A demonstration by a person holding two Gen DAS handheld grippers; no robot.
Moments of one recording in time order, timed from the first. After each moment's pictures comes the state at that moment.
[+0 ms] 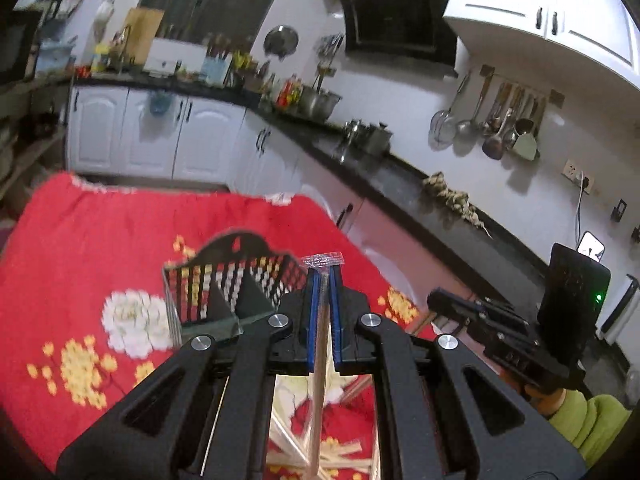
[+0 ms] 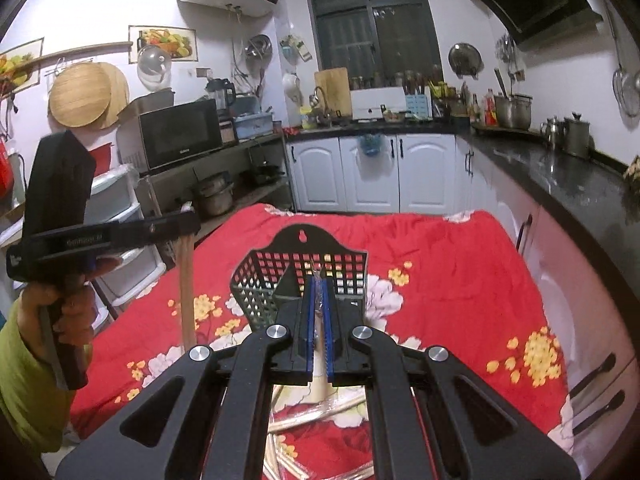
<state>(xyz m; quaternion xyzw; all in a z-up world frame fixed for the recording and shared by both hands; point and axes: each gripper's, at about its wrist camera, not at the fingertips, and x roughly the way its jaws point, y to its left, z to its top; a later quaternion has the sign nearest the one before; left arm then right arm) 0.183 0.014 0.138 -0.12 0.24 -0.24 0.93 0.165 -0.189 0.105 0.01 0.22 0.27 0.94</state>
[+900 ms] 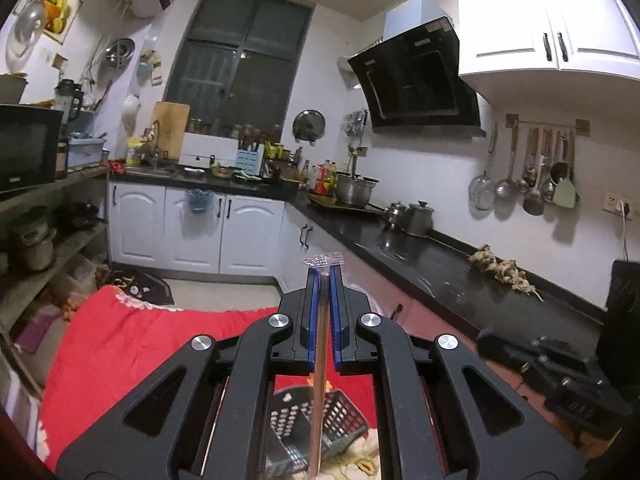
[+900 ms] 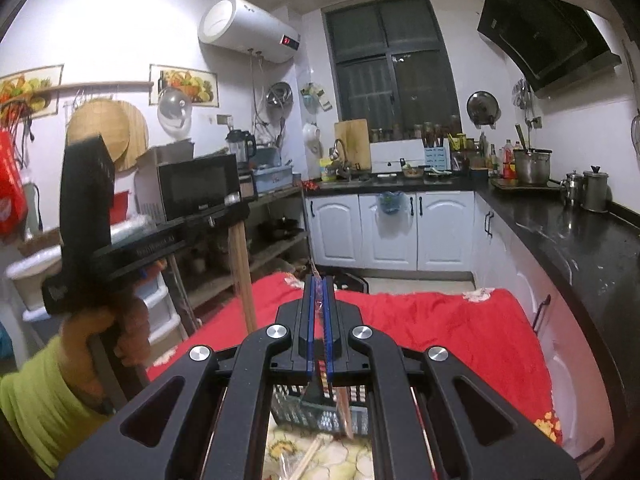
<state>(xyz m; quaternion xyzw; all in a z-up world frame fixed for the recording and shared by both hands) 0.227 0.011 0.223 -0.08 0.11 -0.14 0.98 0.199 -0.163 0.196 0.03 0.13 0.29 0.95</state>
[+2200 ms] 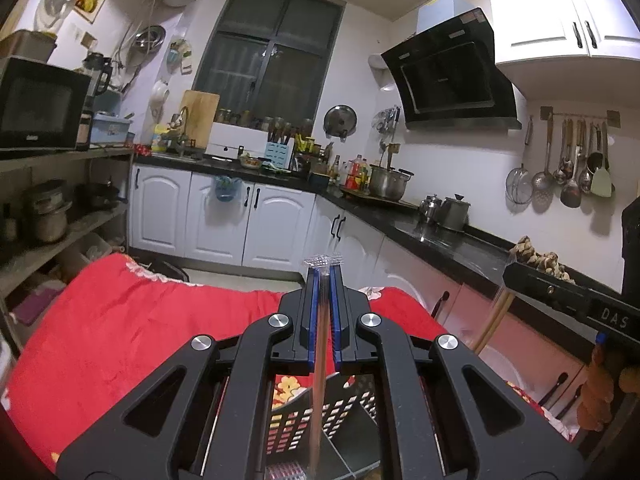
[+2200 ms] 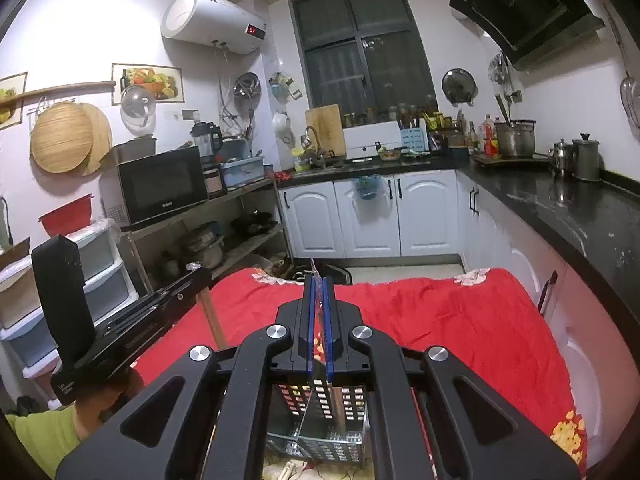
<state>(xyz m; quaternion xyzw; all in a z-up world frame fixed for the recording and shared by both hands) 0.272 0.038 0.121 -0.10 0.10 -0.10 0.98 0.280 -0.154 0.135 0.06 0.17 0.26 0.95</state>
